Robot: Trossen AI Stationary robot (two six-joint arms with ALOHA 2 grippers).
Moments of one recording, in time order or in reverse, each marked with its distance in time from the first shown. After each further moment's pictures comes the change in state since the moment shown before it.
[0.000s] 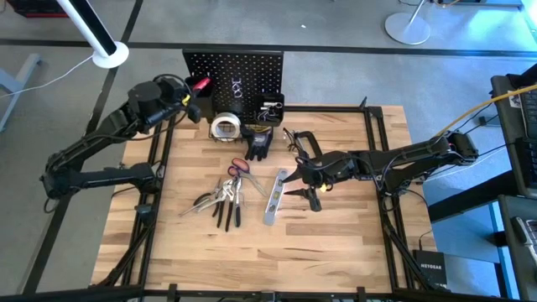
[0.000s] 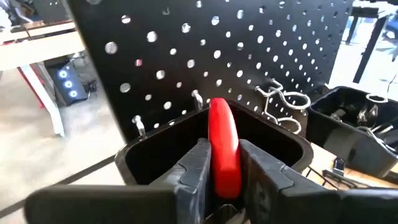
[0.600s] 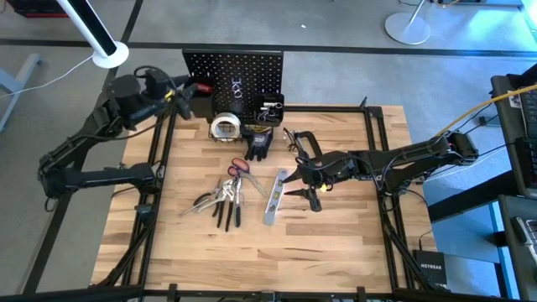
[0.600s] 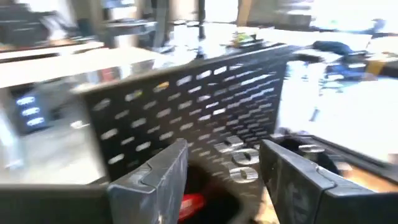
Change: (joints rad) left arm -0.059 -0.021 0.163 -0.037 0.108 -0.021; right arm 0.000 0.000 0.000 -0.001 -0.004 0.000
